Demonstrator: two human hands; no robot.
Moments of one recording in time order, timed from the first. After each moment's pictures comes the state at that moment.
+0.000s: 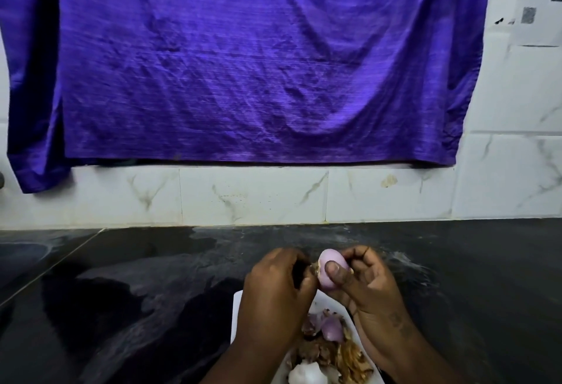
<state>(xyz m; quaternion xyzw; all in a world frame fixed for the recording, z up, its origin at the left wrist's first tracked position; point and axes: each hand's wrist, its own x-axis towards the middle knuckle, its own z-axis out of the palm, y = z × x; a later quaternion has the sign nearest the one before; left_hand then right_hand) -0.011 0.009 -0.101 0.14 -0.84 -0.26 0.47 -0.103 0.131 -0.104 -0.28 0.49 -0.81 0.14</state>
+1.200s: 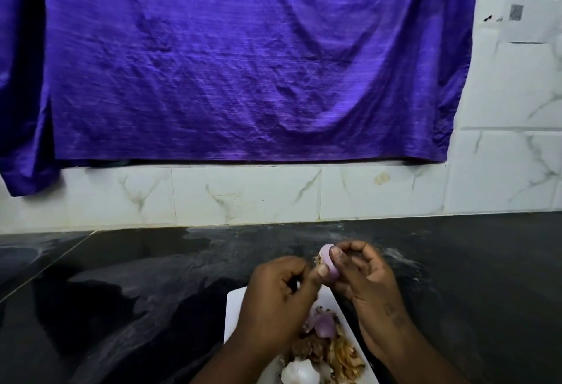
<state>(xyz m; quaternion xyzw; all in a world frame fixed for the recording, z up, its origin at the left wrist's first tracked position) -0.018 0.006 -0.109 -0.01 -0.81 -0.42 0.41 -0.110 0.133 -0.103 -0.25 0.50 -0.82 0.10</state>
